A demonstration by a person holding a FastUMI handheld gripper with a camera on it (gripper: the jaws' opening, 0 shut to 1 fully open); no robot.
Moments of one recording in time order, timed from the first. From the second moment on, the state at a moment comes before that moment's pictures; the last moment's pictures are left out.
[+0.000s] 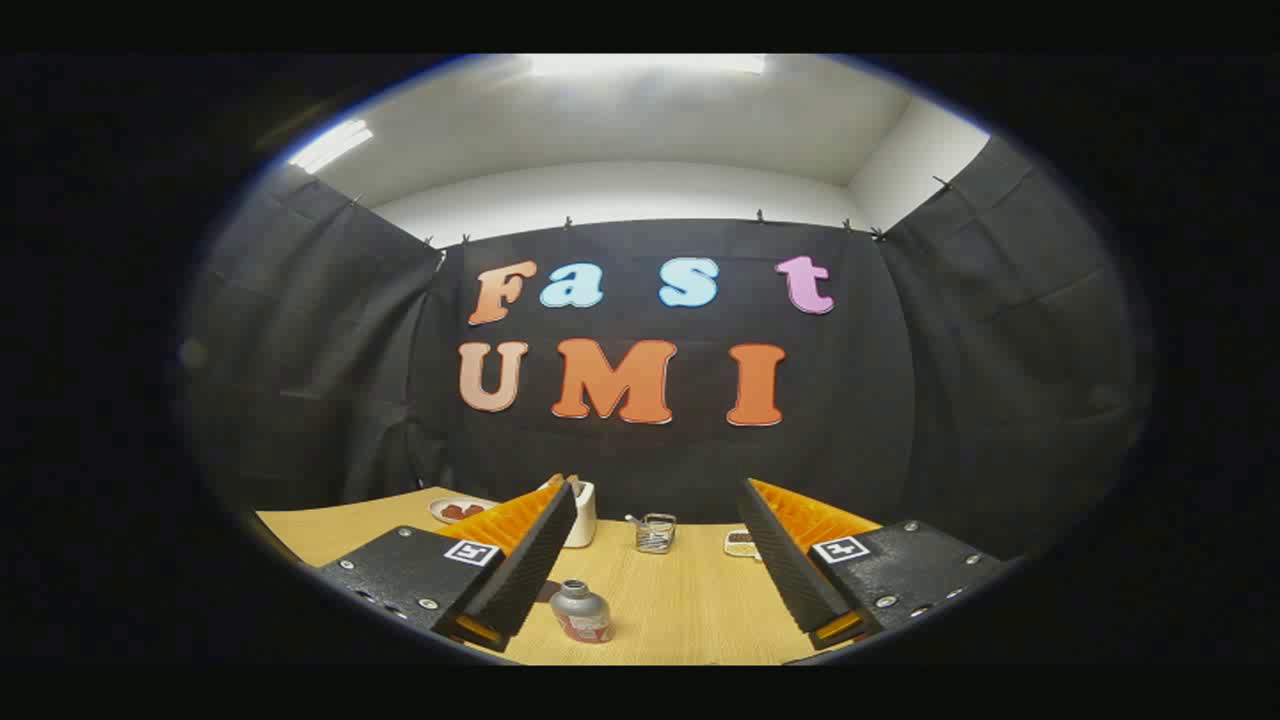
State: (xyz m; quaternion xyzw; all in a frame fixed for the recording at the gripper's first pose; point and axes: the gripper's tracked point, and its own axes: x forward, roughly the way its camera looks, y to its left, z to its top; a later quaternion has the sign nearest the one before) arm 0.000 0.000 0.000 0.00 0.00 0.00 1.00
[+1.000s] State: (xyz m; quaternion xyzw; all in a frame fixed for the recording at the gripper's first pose) arm -0.002 0.010 -0.011 0.00 0.01 0.01 1.00
